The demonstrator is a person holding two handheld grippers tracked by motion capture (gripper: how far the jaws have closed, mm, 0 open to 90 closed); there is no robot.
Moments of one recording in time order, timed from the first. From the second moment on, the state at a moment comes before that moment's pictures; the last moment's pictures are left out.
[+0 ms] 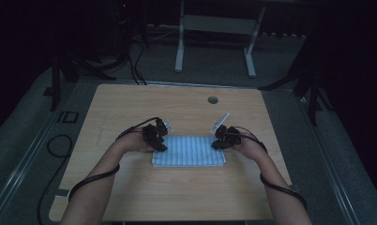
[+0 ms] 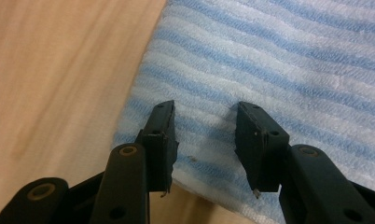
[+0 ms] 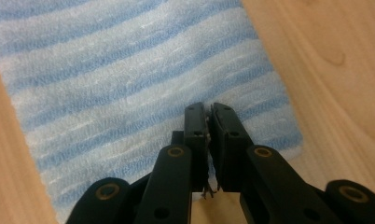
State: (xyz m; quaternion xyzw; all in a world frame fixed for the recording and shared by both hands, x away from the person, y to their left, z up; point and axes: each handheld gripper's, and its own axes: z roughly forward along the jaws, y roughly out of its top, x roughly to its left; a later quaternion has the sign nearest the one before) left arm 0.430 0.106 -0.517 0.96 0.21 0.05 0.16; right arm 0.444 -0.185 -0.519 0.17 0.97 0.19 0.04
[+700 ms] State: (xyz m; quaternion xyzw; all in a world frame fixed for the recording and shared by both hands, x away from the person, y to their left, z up) left arm 0.430 0.110 -0.497 0.94 0.27 0.05 0.21; right arm 0.444 -0.183 -0.490 0.15 0.95 0.26 0.05
